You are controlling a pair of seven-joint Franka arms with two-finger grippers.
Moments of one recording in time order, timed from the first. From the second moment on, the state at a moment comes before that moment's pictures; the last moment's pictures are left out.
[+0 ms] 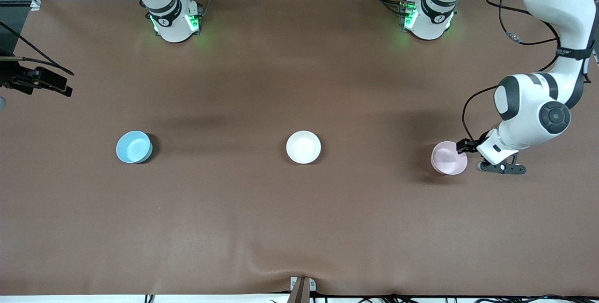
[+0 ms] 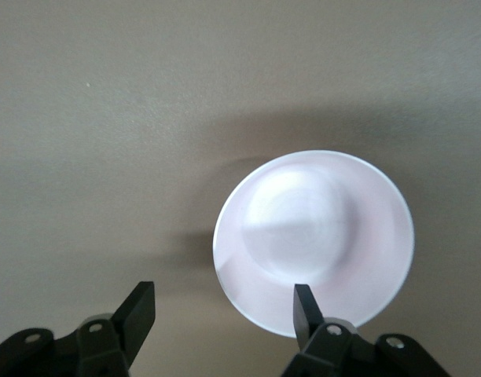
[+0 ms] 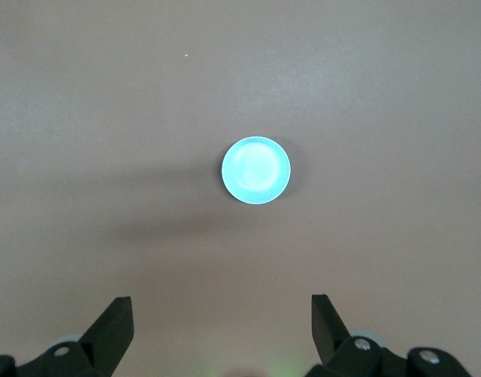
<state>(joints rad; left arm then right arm) 0.05 0.39 -0.01 -2.04 0.00 2.39 0.16 0.05 0.00 -0.13 -1.60 0.02 1.51 -0.01</state>
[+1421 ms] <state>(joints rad) 0.05 0.44 -0.08 -2.01 -0.10 2.46 0.15 0.02 0.08 -0.14 -1.85 0.02 1.84 -0.08</state>
